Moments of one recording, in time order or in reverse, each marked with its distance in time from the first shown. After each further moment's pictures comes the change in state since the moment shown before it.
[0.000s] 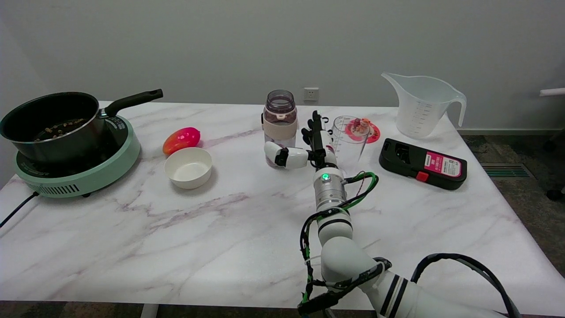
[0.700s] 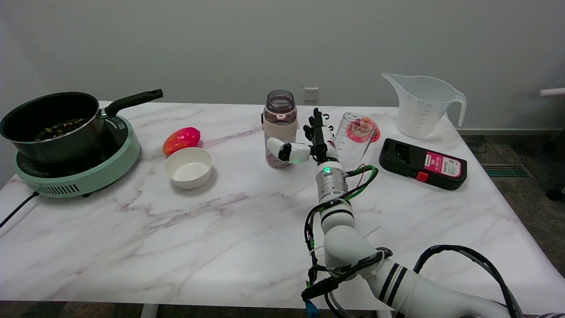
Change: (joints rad) arm 0.045 0.013 0.042 -0.078 0.004 -0.074 0.032
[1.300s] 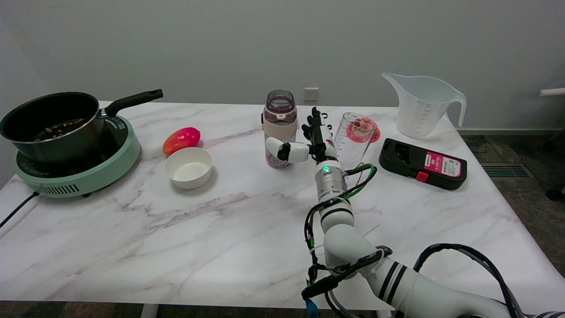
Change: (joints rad) arm 0.008 0.002 0.001 -0.011 -0.005 -0.016 0.006
